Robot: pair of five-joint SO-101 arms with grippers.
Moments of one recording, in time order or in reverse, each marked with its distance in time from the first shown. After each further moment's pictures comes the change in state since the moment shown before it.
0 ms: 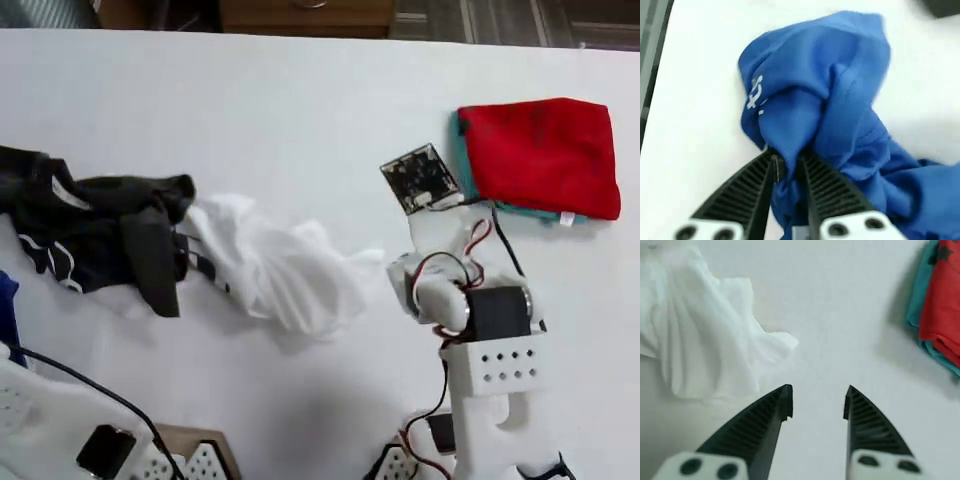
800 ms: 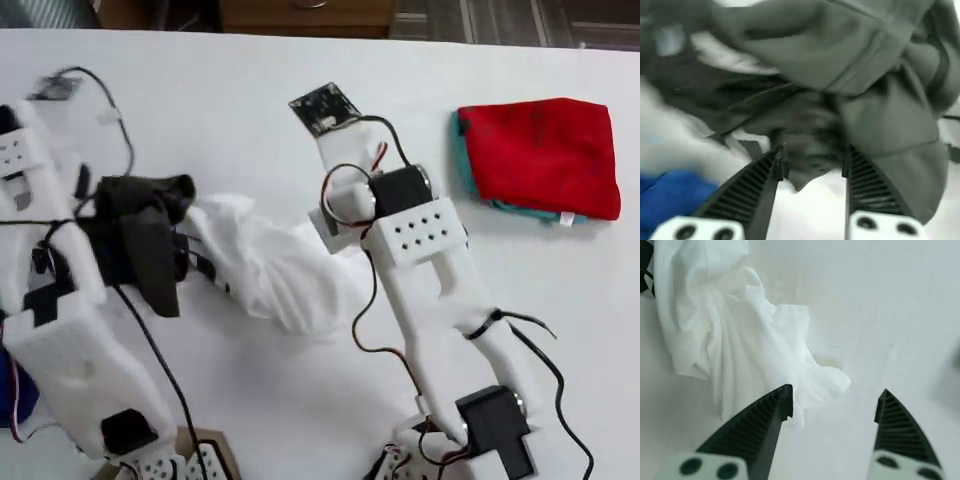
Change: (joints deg) left arm 40.9 6.2 -21.3 48.4 23.4; right arm -13.6 39.3 -30.4 5.8 -5.8
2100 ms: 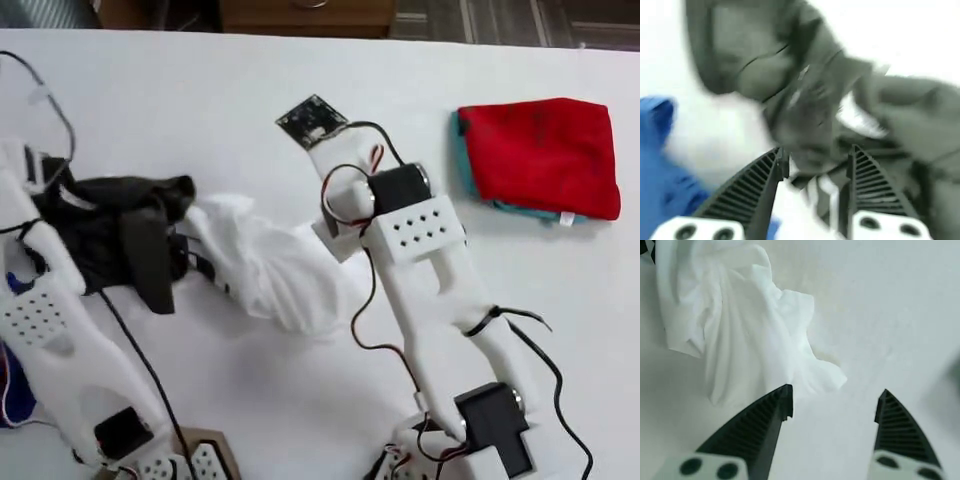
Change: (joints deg) left arm -8.9 18.6 -32.2 -1.1 5.9; right arm 0.1 0.8 -0.4 1.6 8.0
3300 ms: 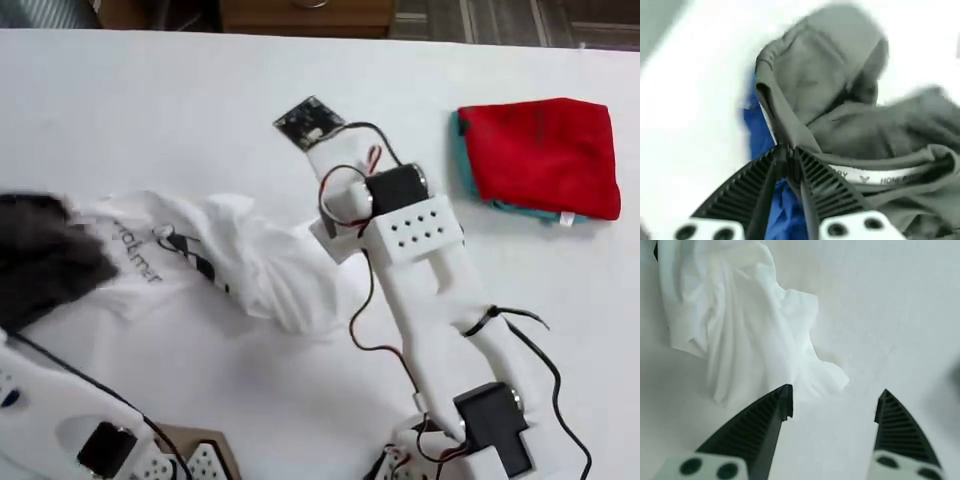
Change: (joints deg) left arm -30.0 -13.0 -1.2 -7.6 0.0; right arm -1.2 0.1 0.0 -0.4 0.1
